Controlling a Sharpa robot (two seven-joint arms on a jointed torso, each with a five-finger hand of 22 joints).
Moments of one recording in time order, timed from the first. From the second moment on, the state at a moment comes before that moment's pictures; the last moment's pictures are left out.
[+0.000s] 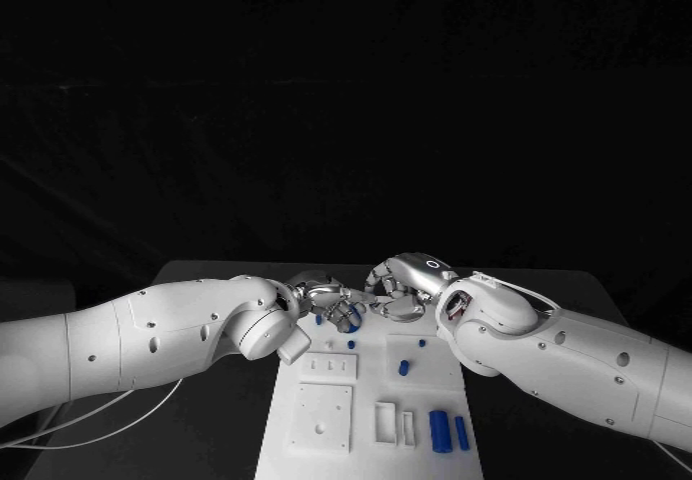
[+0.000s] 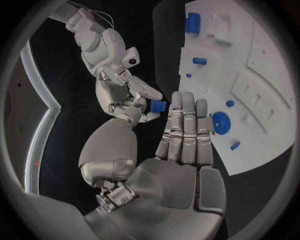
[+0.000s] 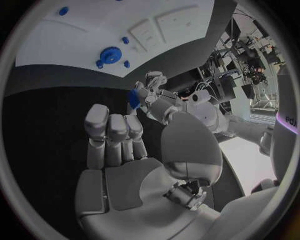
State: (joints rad) left arm 1.39 -0.75 -0.19 1.45 -0.40 -0.23 -0.13; left_hand 0.87 -0.13 0.43 -0.10 0.05 0.90 0.14 0.35 0.42 1.30 0.04 0.24 0.27 1.06 0.01 0.67 0.69 0.05 0.86 -0.09 0.53 1.31; right arm 1.27 -0.51 -0.03 1.34 -1.58 -0.36 -0.09; right_hand 1.06 -0.13 0.72 -0.26 0.05 1.00 0.06 0.34 0.44 1.20 -0.02 1.27 1.19 1.30 -0.13 1.30 0.92 0.17 1.31 -0.09 1.05 1.31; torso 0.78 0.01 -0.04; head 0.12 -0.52
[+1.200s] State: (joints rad) left arm 1.39 -0.75 -0.20 1.45 -0.38 -0.23 -0.13; left_hand 0.91 -0.01 0.42 -0.19 0.05 0.93 0.13 0.35 0.41 1.30 0.04 0.24 0.31 1.06 0.01 0.68 0.67 0.05 0.85 -0.09 0.54 1.31; right arm 1.27 -0.48 -0.04 1.33 -1.60 -0.34 -0.10; right_hand 1.05 -0.14 0.73 -0.25 0.05 1.00 0.06 0.34 0.44 1.20 -0.02 1.27 1.19 1.30 -0.13 1.30 0.92 0.17 1.31 -0.09 1.05 1.31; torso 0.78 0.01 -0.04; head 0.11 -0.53
